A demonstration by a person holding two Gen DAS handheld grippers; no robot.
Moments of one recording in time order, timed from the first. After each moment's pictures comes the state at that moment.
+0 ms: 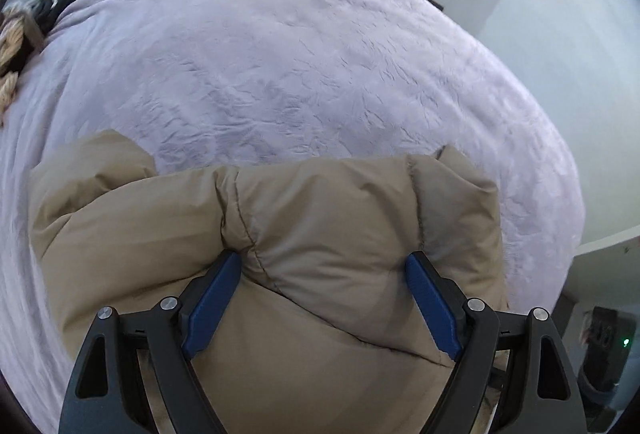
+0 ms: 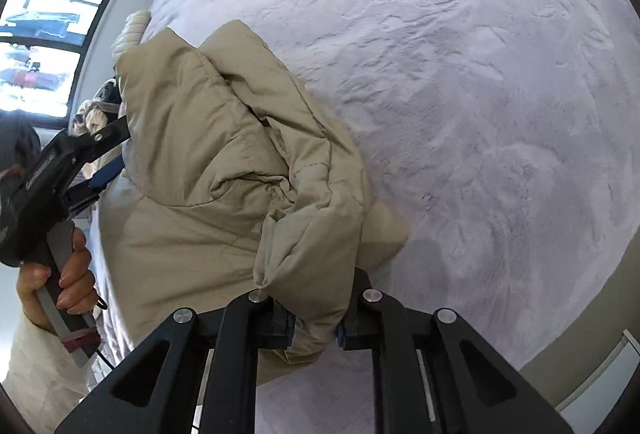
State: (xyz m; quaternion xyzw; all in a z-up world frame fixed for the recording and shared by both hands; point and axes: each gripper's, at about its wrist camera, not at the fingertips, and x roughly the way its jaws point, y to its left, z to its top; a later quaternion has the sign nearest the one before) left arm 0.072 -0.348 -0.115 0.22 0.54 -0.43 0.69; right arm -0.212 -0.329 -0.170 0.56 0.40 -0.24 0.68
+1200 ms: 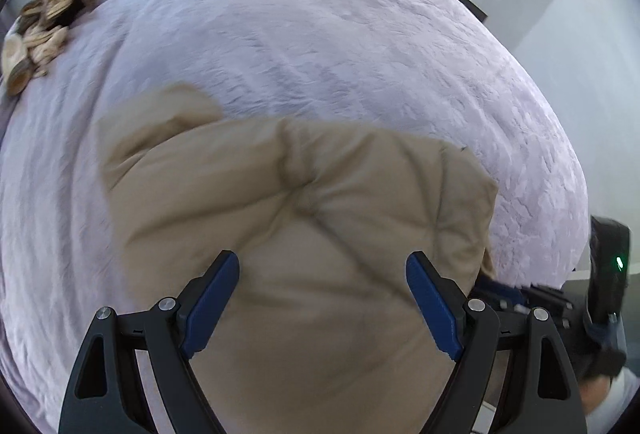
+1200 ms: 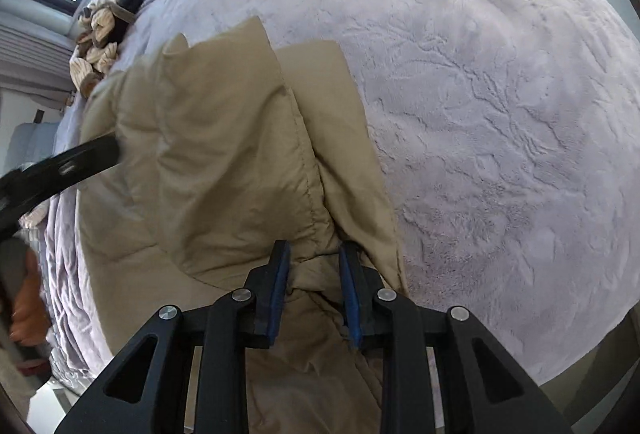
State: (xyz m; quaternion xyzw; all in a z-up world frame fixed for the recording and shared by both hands) left arm 0.070 -0.297 -0.072 0.20 0.59 -0.34 0.71; right arm -0.129 -0.387 -0.135 0.40 0.54 -0.16 0.72
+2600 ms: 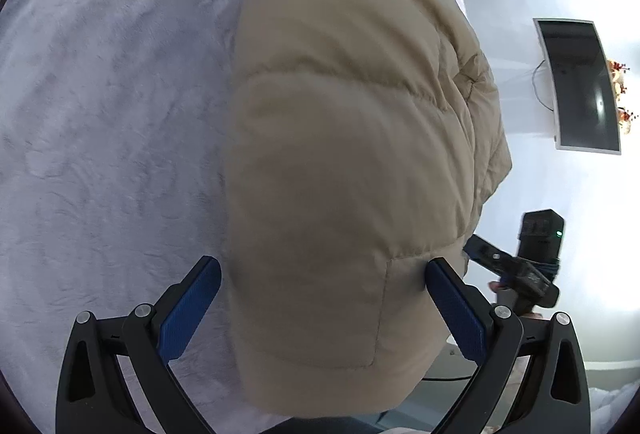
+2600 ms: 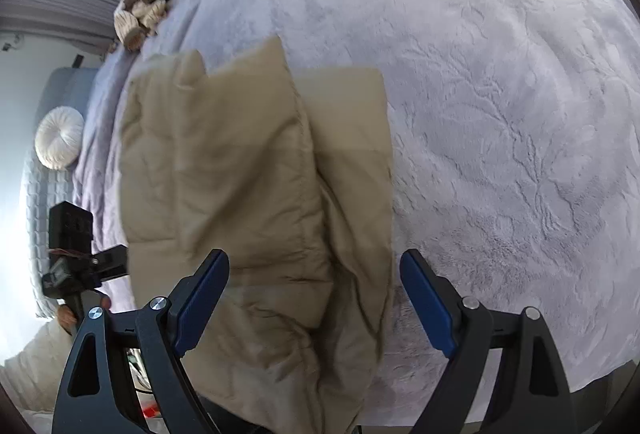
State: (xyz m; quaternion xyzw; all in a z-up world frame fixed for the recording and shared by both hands) left arm 0.082 -0.101 -0.174 -0.17 0.71 -0.34 0.59; right arm -0.084 -0.413 -0.125 0.37 0.58 -0.05 0.72
